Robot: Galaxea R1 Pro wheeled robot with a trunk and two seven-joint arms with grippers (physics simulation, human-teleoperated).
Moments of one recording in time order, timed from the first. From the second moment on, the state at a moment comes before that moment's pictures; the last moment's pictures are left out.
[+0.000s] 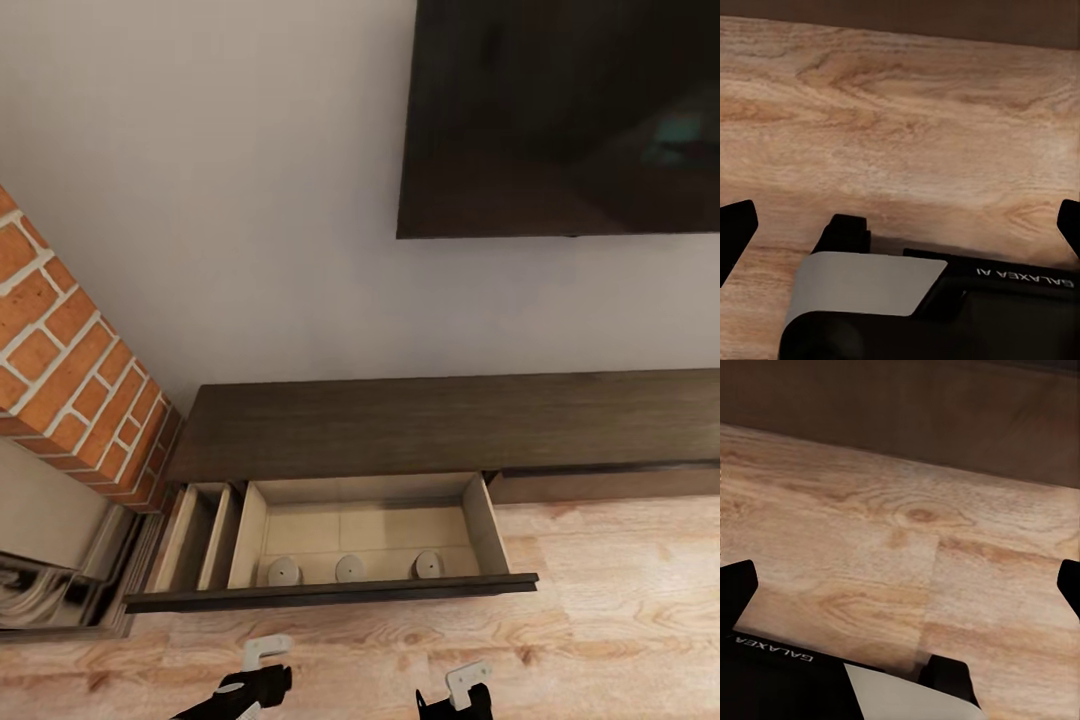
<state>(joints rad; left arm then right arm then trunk) -0.57 -0.09 -1.13 -0.04 1.26 -0.08 0.17 -0.45 0.10 0.30 -0.01 -0.03 -0.44 -0.07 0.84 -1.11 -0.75</state>
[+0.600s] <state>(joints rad) -0.57 -0.09 -1.14 -0.04 1.31 -0.09 0.16 -0.45 0.10 0.30 -0.01 -0.03 -0.44 -0.07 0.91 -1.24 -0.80</state>
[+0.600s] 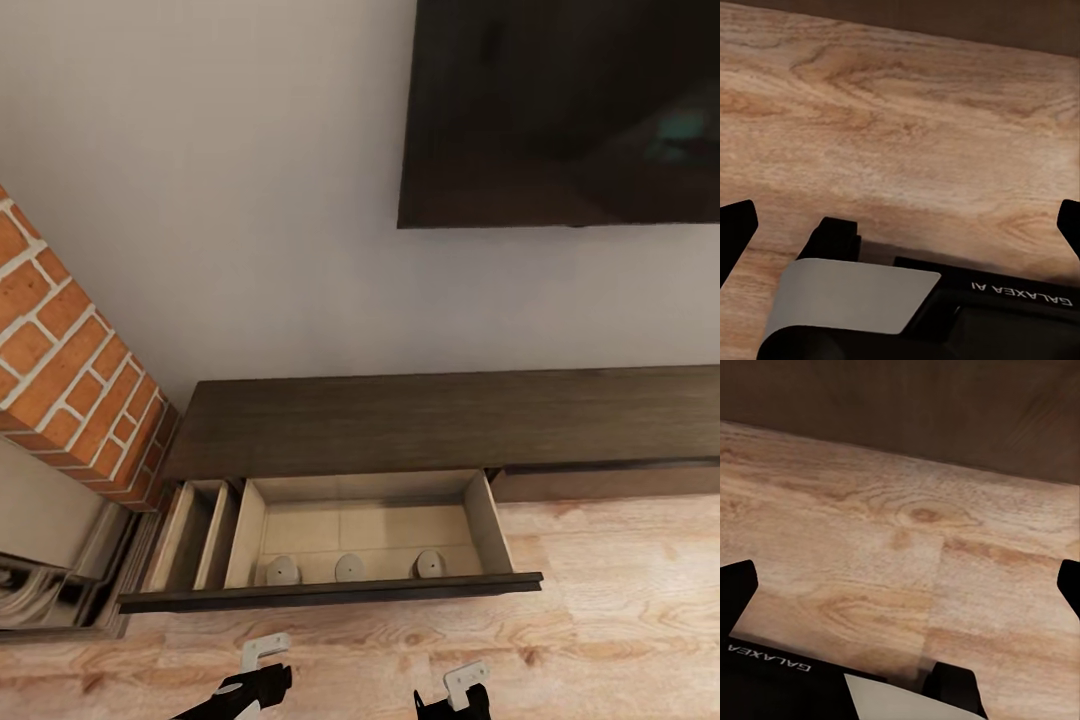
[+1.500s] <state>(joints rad) -0.57 -0.09 -1.14 -0.04 1.31 -0.09 0.16 -0.45 0.10 0.30 -0.01 -0.03 -0.44 -0.07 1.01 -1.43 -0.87</state>
